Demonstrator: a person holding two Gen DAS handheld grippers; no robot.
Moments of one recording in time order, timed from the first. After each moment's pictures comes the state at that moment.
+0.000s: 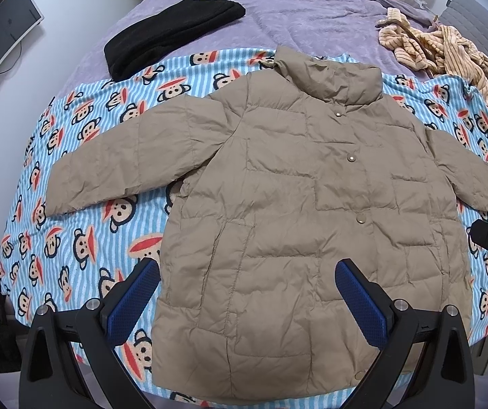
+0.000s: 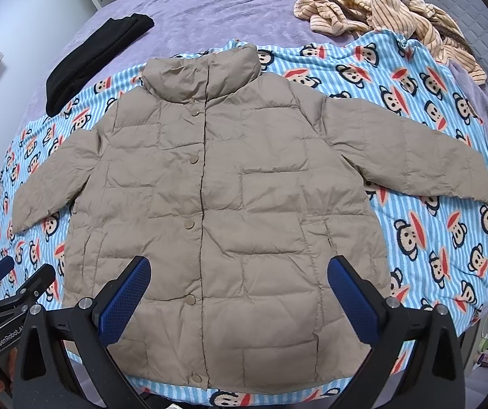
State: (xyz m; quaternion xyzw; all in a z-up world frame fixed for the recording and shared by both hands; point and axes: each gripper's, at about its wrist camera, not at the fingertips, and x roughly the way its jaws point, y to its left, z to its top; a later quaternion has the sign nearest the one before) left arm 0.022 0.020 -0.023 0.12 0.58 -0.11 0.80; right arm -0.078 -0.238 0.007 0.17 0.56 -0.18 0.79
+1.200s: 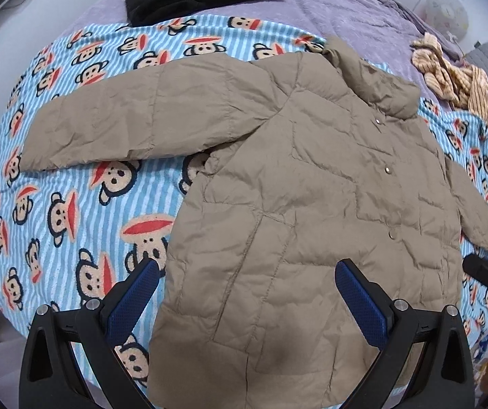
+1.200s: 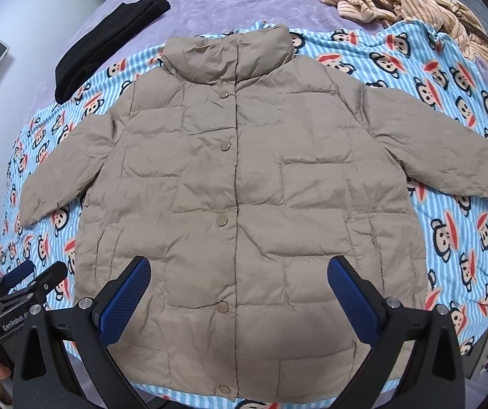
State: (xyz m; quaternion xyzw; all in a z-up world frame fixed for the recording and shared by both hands) left arm 0.073 0.102 -0.078 0.00 0.62 -0.11 0.77; right arm -0.039 -0.207 -0.028 0.16 0.57 -0.16 0.79
